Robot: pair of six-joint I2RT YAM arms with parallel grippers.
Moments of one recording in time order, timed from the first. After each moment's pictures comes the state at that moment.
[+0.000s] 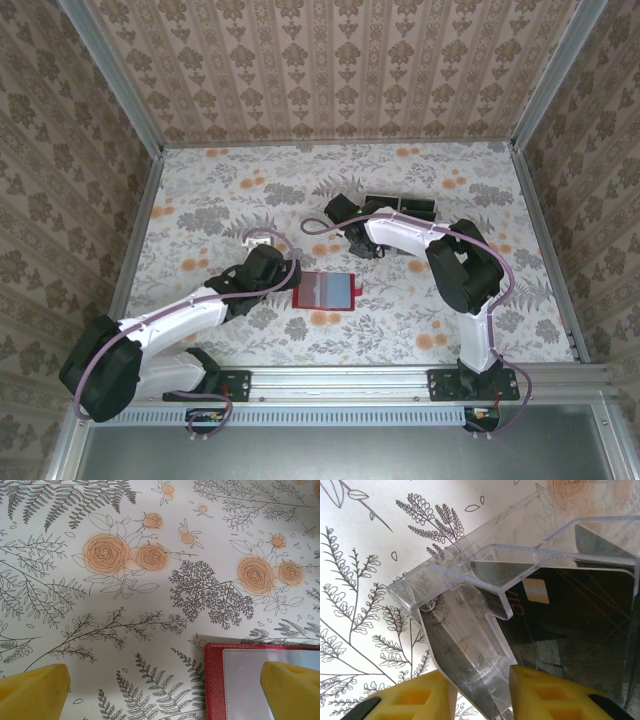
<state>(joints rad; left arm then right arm) -0.76 1.17 0.53 -0.21 -0.31 -0.65 0.65 1.99 1.43 -0.82 0.52 -0.36</state>
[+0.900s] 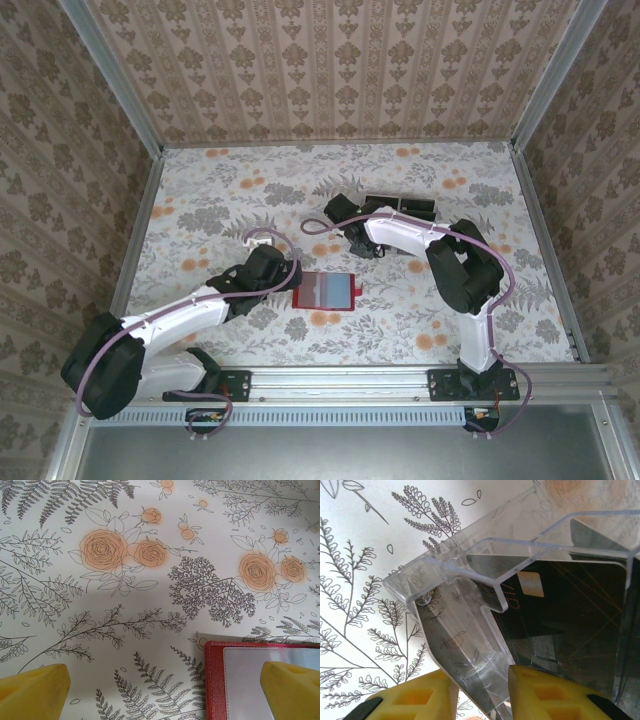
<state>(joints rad) -0.76 1.18 0.53 -0.20 -0.30 -0.65 0.65 1.99 1.44 -0.84 0.54 -0.37</state>
